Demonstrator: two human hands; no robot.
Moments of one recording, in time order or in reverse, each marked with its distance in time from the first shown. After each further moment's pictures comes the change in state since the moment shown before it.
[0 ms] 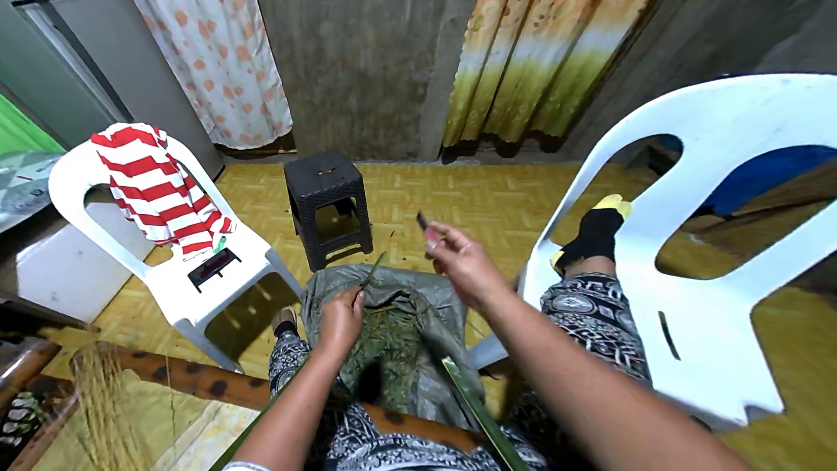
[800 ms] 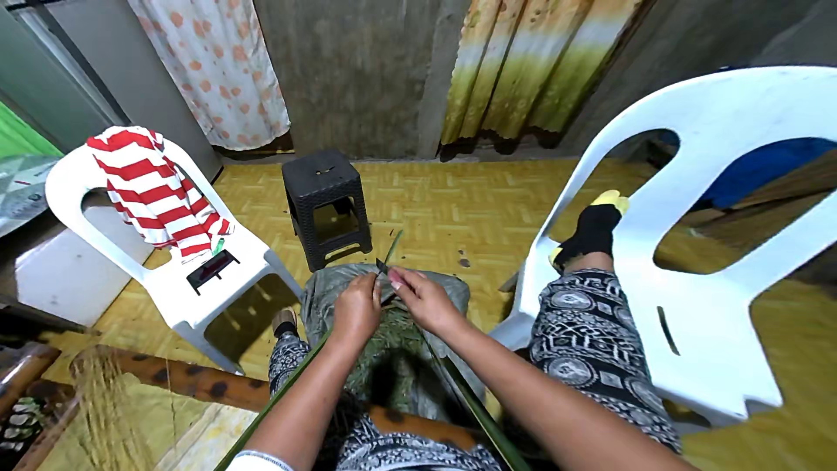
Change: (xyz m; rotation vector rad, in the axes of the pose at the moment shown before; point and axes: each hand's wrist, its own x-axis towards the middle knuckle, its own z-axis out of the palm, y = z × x) left_hand 0.013 0.036 0.004 0.113 -0.063 0.069; right_hand -0.026 0.022 0.034 -0.444 -0.278 0.003
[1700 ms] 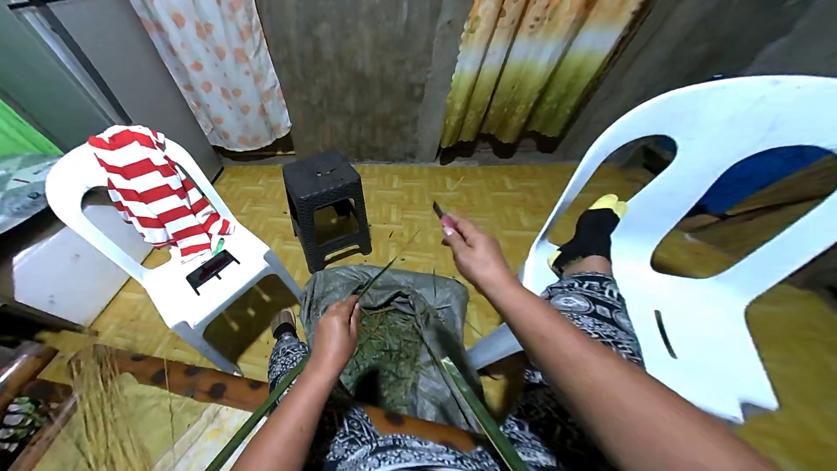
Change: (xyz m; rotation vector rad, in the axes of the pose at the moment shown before) left_hand -0.039 -0.043 0.002 -0.027 0.149 0.061; right_hand 0.025 0.009 -0.069 0.001 0.359 -0.006
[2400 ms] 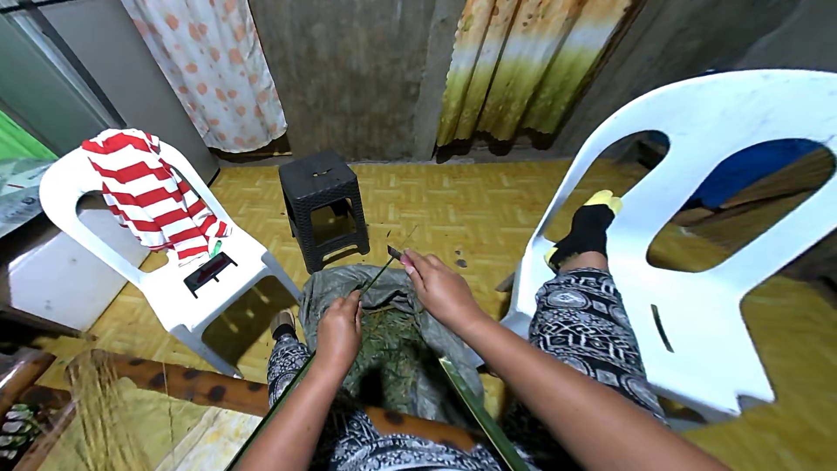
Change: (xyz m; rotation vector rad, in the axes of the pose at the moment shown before) left_hand 0.004 0.010 0.007 0.077 0.014 -0.021; right_hand -0.035 -0.008 0.039 -0.379 -0.210 -0.094
